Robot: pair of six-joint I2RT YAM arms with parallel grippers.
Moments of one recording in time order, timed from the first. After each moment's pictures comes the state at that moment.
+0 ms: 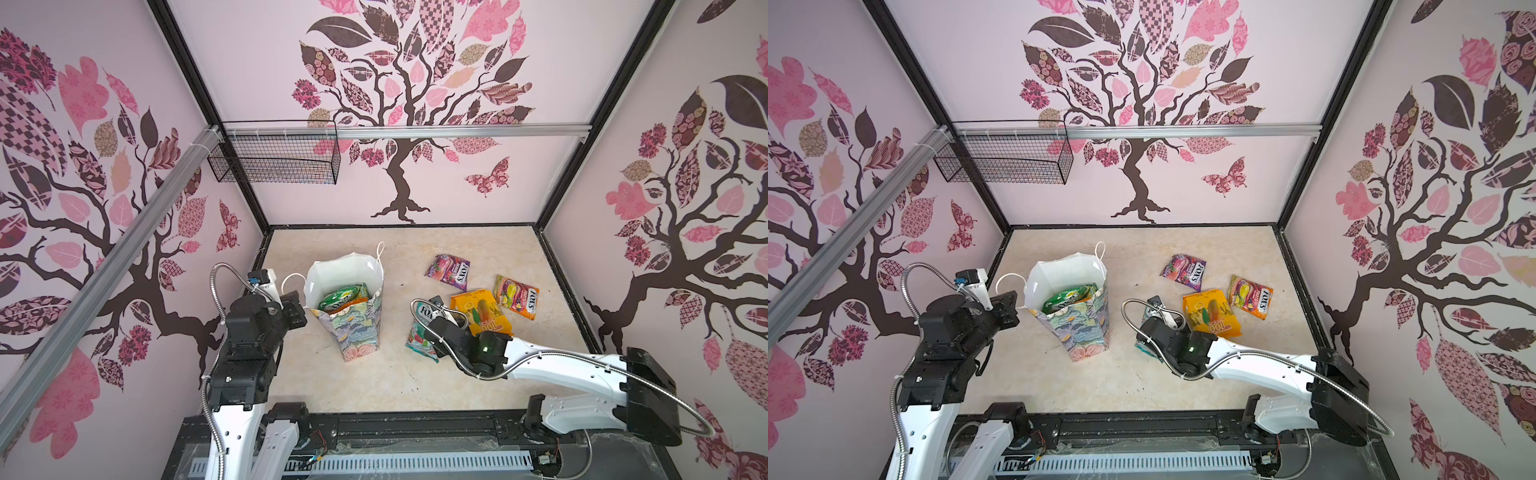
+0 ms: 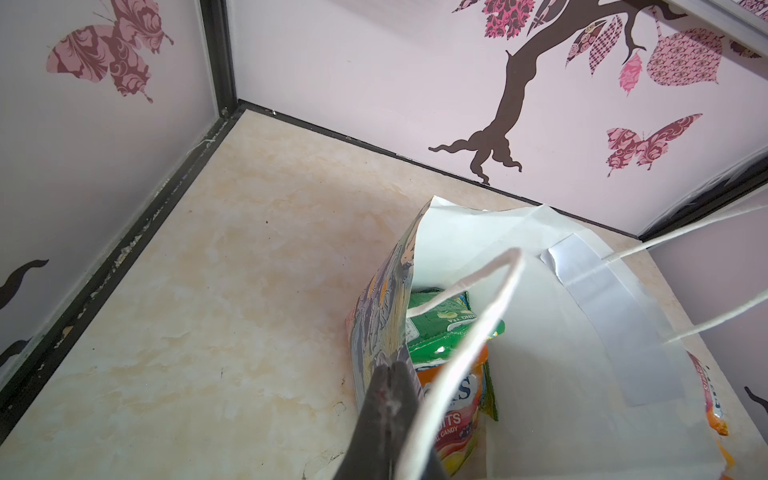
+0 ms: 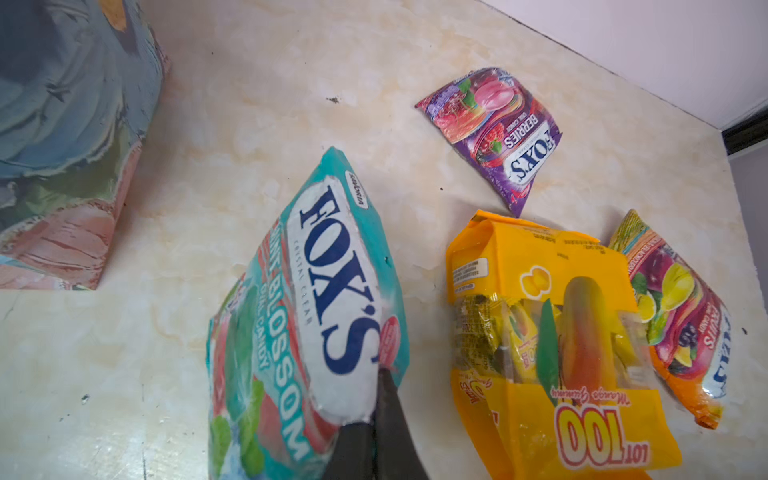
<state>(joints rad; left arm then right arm) 0.00 0.61 0.88 -0.68 0.07 -0.29 1.09 1.26 0.81 -0.45 0.64 0.42</state>
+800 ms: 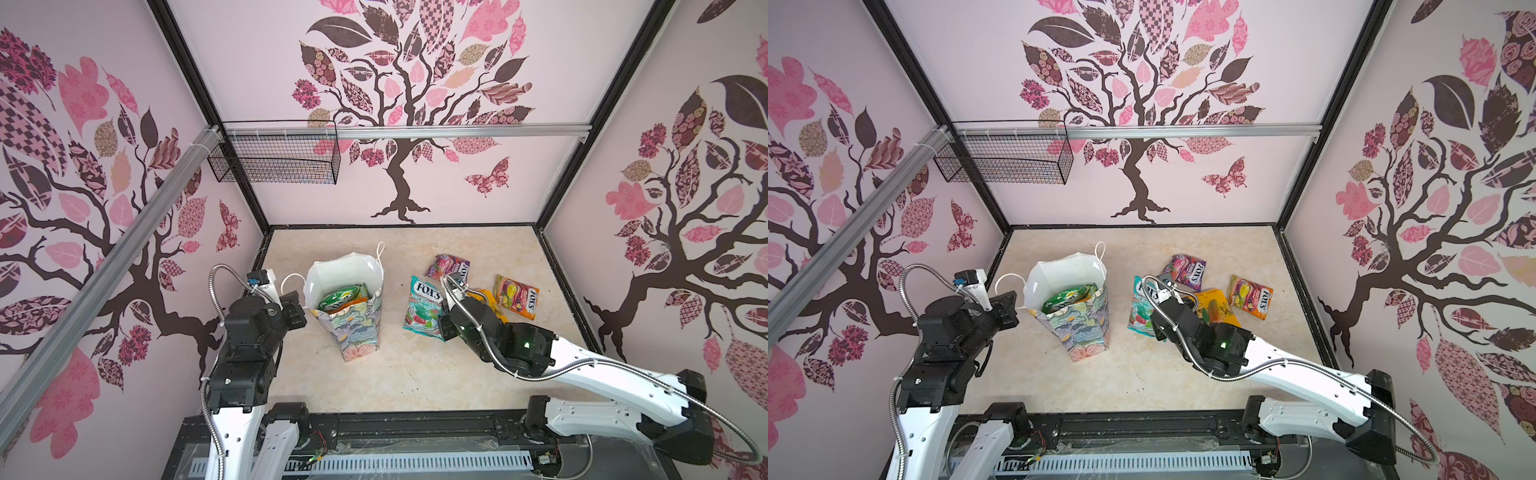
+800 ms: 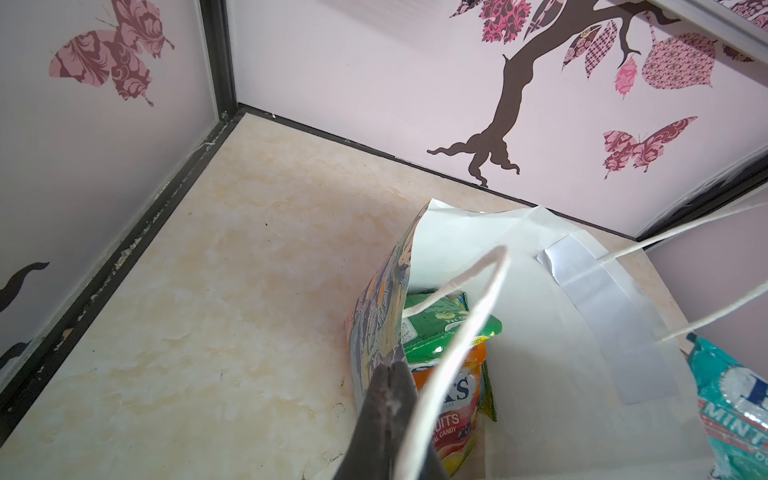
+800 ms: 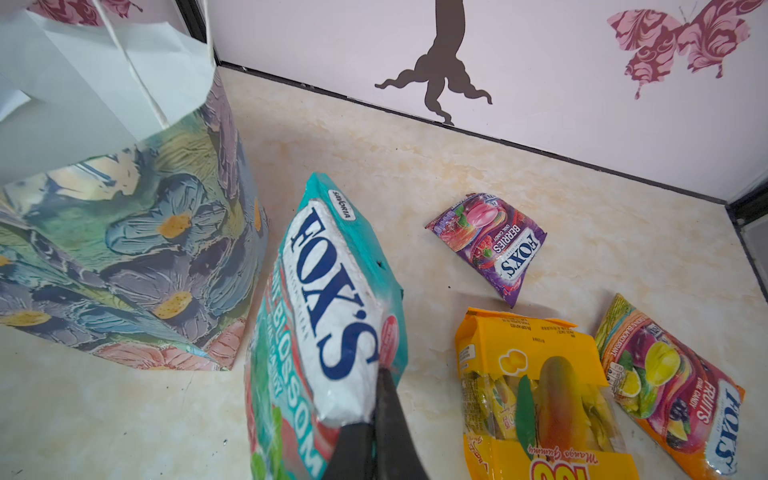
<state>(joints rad) 0.00 0.60 0.88 -0.68 0.07 -0.29 1.09 1.08 1.00 -0.50 0.62 0.36</state>
